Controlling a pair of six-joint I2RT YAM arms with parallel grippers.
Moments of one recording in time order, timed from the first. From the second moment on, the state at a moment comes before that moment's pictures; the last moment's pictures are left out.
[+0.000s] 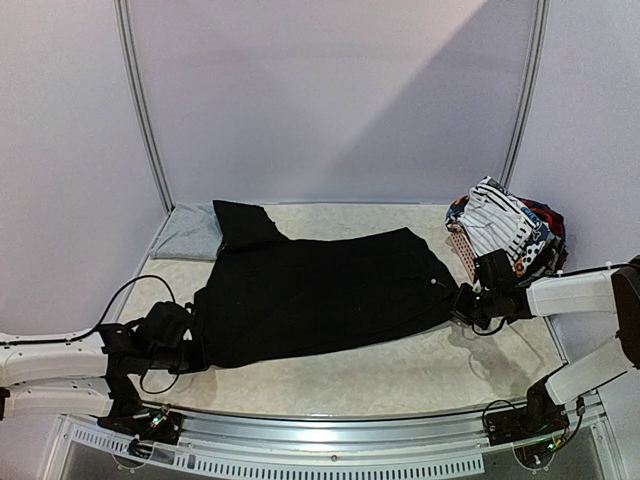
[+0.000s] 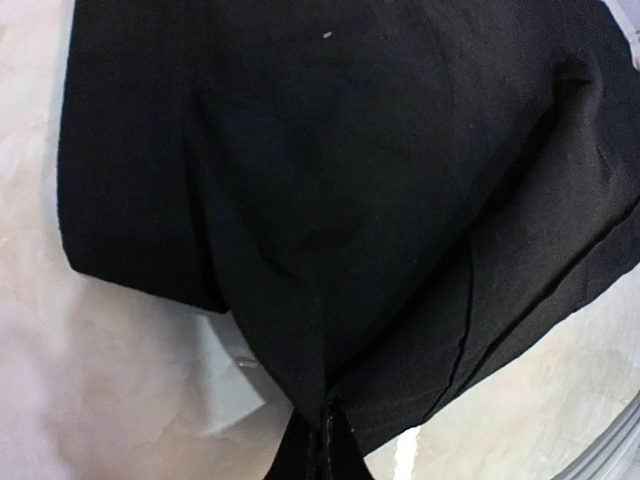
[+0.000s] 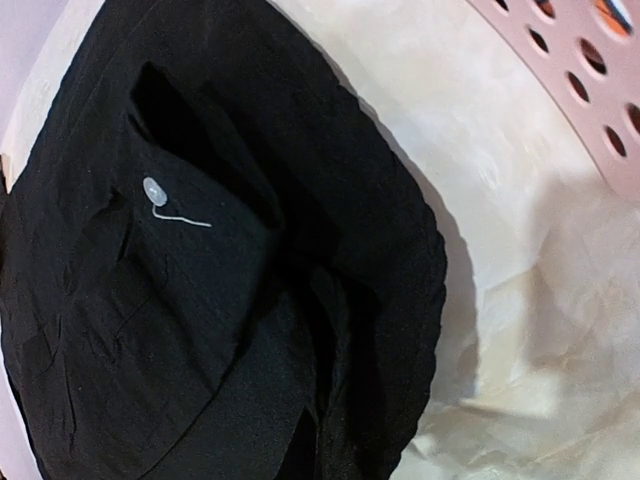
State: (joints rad) left arm -0.76 0.86 0.22 -0.29 -0.11 -0.88; right arm 0.37 1.38 0.52 -0.07 -0.01 0.89
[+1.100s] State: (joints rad) left arm -0.71 0.75 0.38 -0.66 -0.09 -0.83; right arm 0.50 0.63 0.37 -0.65 -0.01 1.00
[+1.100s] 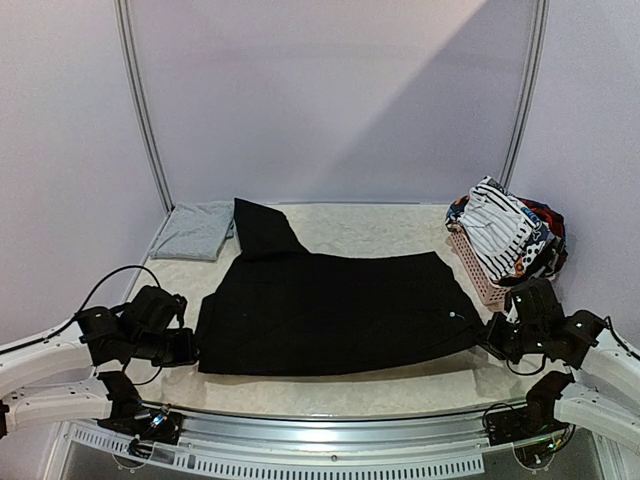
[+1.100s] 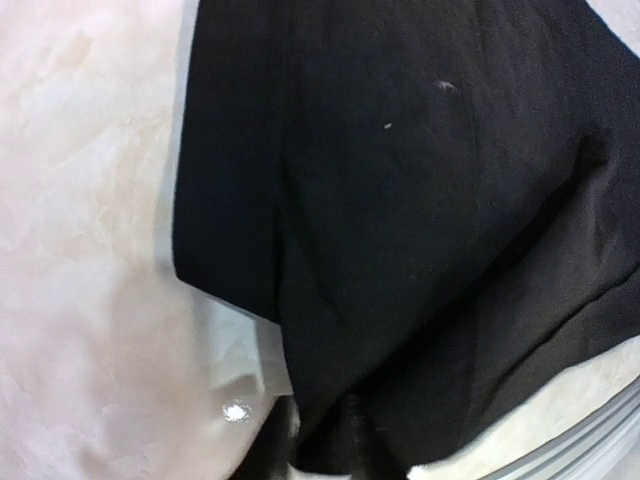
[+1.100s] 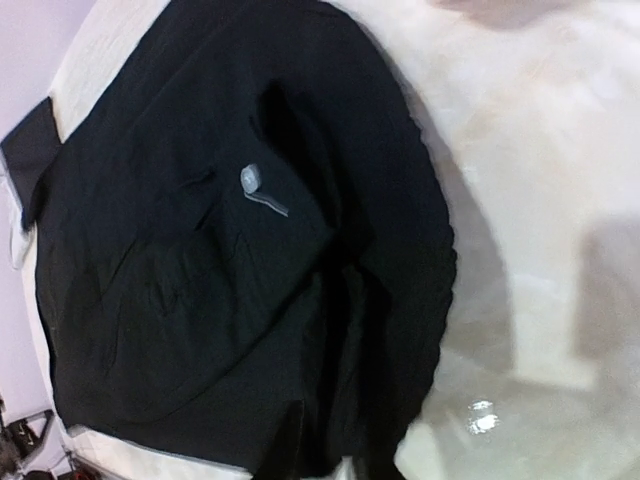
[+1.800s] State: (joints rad) left arm -0.67 0.95 0.74 -0.56 -0.36 -0.59; right arm 0.50 0.63 0.60 -0.76 0.12 0.87
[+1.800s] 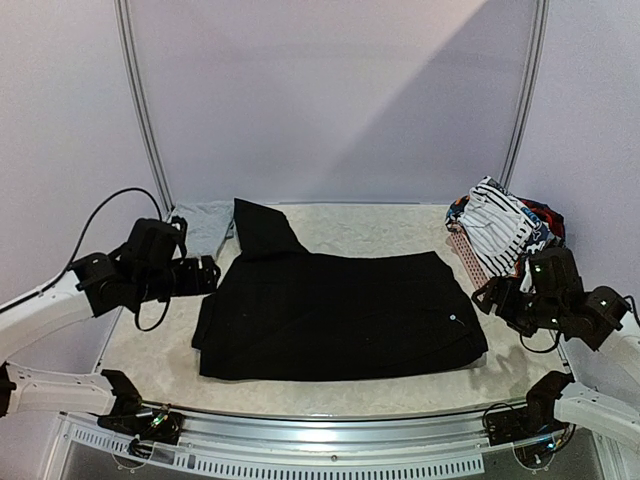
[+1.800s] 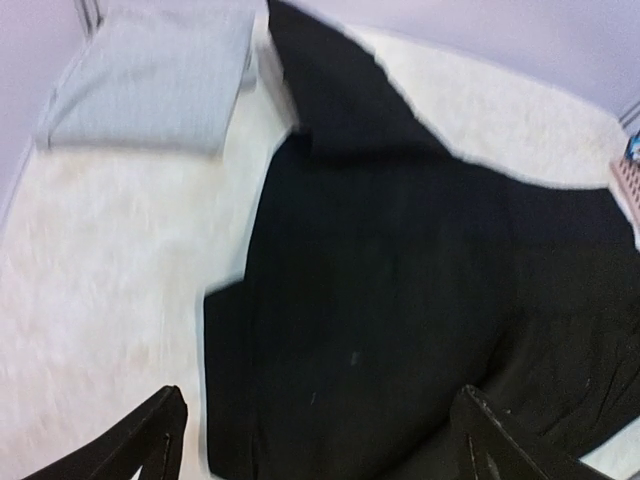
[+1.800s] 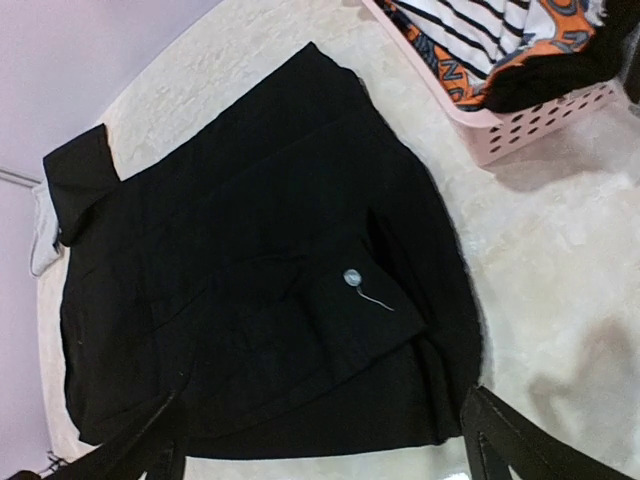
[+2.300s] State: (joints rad) left arm -0.31 1.67 1.38 -0.38 0.09 -0.32; right arm 0.50 0.77 0.60 -0.60 0.02 0.75
